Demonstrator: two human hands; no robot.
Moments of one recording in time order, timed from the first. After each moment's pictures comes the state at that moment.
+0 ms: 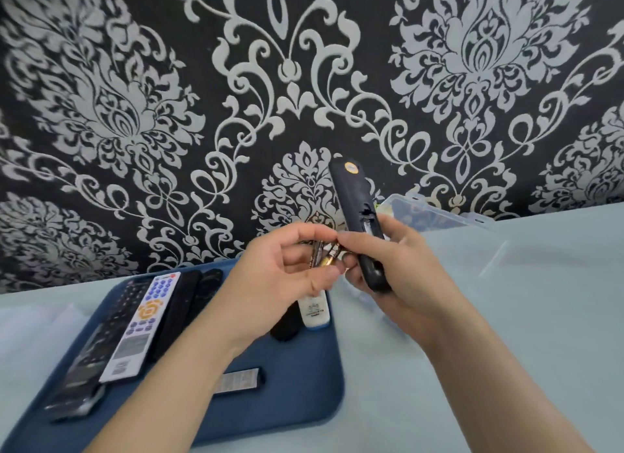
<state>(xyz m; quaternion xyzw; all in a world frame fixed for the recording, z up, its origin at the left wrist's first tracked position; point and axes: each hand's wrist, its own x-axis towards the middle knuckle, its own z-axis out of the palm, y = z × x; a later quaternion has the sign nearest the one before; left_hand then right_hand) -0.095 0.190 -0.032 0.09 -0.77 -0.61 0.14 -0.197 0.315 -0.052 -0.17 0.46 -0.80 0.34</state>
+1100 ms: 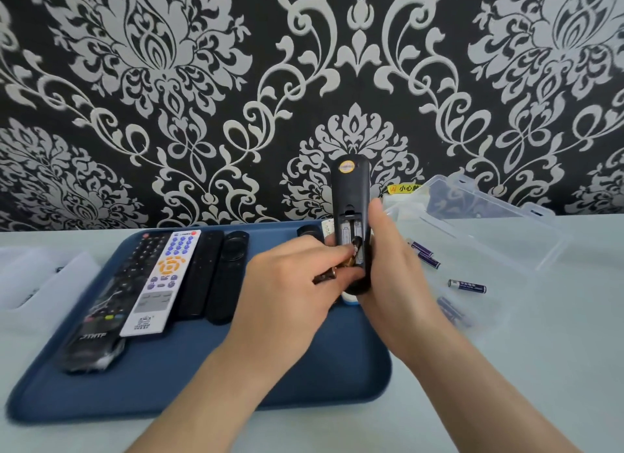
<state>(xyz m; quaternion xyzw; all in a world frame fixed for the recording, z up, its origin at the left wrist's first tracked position) -0.059 0.165 -0.081 0.06 -0.88 -0.24 0.42 -0.153 0.244 -0.094 -0.15 0.58 -0.75 0.28</state>
